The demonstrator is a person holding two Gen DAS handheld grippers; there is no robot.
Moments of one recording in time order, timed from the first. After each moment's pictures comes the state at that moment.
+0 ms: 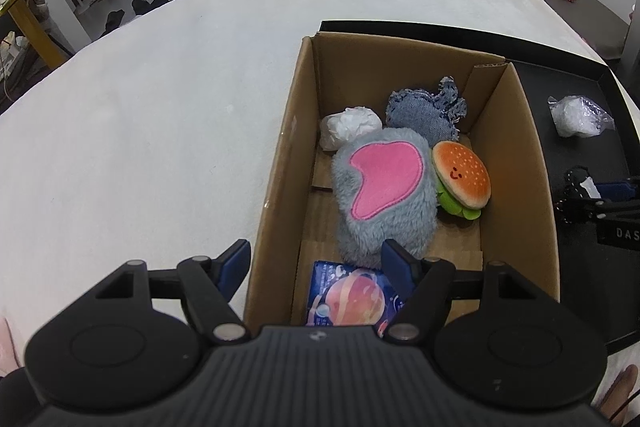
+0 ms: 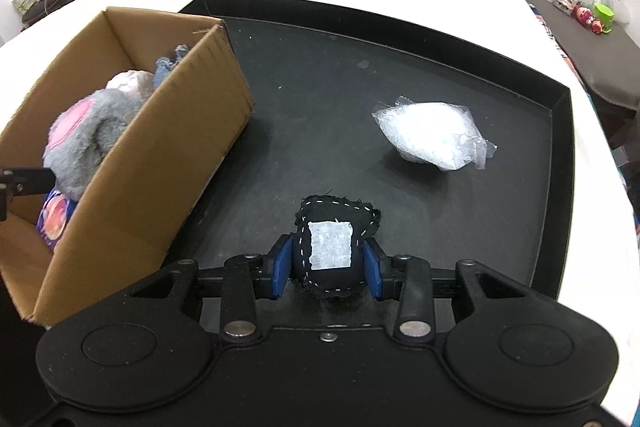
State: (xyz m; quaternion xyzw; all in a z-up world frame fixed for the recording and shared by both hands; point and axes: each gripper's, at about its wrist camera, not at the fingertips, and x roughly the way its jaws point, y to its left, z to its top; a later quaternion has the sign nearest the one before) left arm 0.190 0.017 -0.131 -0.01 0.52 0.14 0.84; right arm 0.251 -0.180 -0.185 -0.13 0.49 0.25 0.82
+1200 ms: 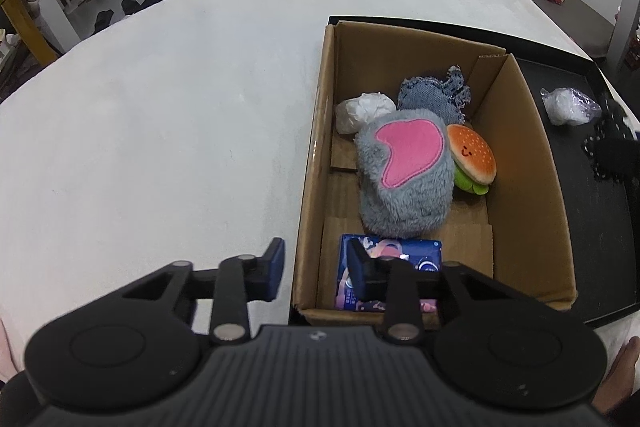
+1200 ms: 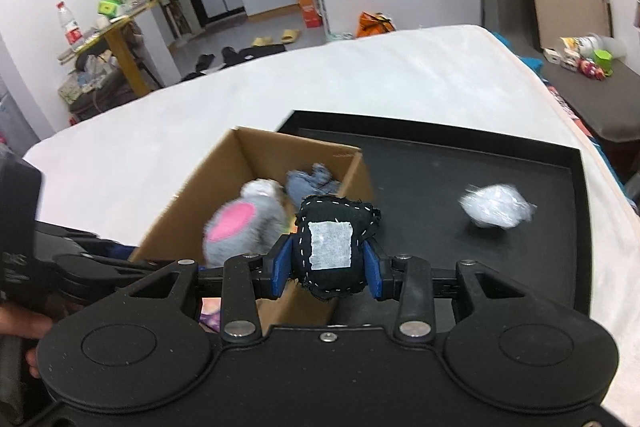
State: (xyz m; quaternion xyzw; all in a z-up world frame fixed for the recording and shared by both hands) left arm 0.167 0.039 -0.132 -0.02 0.52 0.11 0.85; right arm 0.191 -0.150 -0.106 -0.02 0.39 0.30 0.87
